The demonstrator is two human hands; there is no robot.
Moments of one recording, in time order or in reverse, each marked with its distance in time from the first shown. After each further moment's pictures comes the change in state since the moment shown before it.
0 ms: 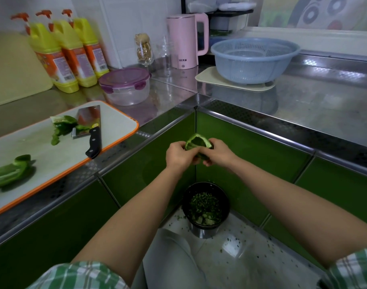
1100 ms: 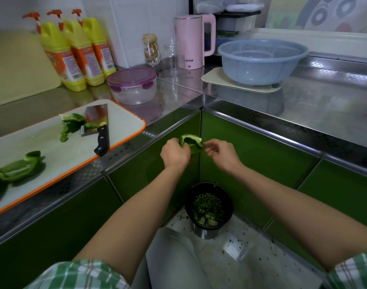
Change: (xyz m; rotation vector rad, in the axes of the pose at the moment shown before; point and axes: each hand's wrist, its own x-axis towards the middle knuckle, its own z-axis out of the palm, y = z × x) left_hand 0.007 0.003 -0.017 0.372 0.265 0.034; right_hand 0.000 0.011 0.008 -0.352 0.193 -0.224
